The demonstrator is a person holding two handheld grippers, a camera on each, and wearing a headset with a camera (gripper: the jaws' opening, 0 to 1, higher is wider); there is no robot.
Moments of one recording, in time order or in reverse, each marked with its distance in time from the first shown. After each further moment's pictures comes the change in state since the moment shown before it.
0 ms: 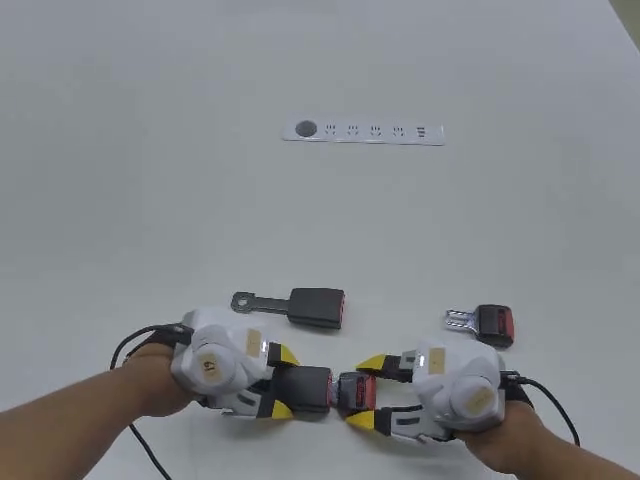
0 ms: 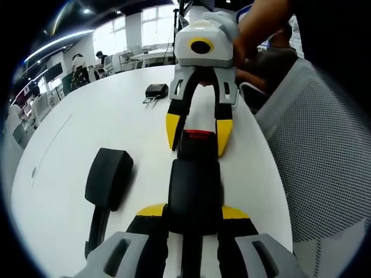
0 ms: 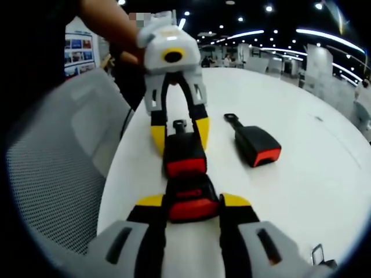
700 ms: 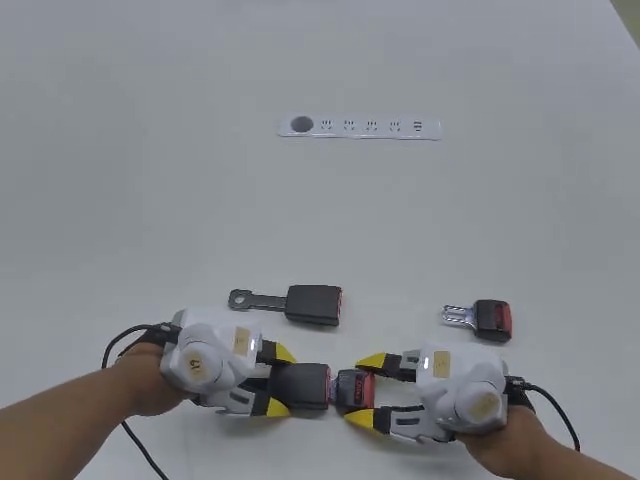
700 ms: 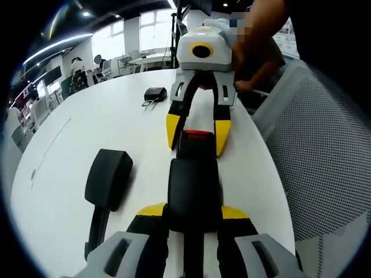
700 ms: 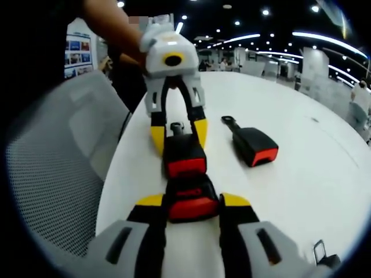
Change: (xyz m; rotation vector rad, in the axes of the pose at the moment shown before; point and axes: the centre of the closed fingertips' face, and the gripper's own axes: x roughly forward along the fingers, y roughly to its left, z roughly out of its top) left arm 0.001 0.000 -0.004 0.032 -0.023 -0.011; right arm 0.001 0.001 0.001 0.000 -0.028 -0.034
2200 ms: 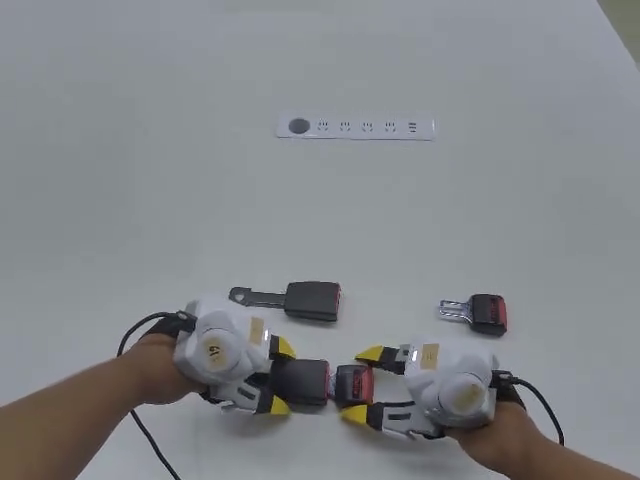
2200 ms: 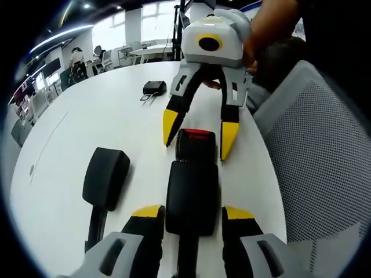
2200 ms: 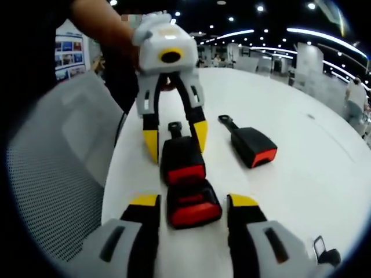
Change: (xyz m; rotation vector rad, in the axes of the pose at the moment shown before) left arm -0.002 -0.003 0.006 -0.037 0.091 0.003; right arm 0.001 0.001 0.016 0.064 -0.004 -0.064
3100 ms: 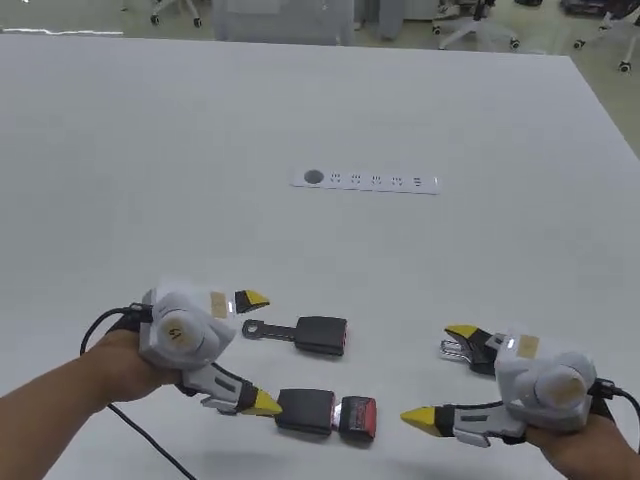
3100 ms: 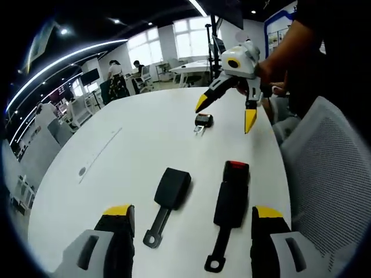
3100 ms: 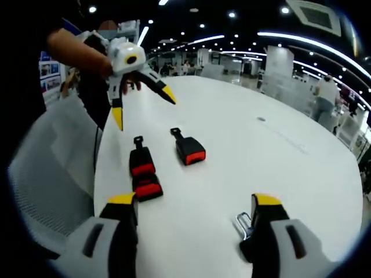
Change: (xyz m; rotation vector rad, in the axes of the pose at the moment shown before) left arm -0.089 0.049 0.029 -0.059 -0.157 0.290; right arm -0.103 -0.074 -0.004 0.041 -0.007 -0.214
